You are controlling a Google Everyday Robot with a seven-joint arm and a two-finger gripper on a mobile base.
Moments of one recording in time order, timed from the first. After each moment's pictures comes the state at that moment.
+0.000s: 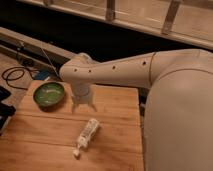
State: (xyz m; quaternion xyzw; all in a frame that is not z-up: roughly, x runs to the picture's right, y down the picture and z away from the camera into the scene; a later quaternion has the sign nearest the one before) arm -0.104 0.101 0.703 -0.26 0.23 0.64 0.68
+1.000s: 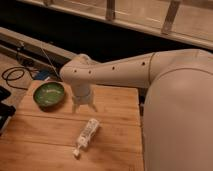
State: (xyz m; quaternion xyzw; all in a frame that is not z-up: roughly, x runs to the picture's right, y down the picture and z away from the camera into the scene) arm -0.099 0.110 0.713 -0.25 0.25 0.65 0.68
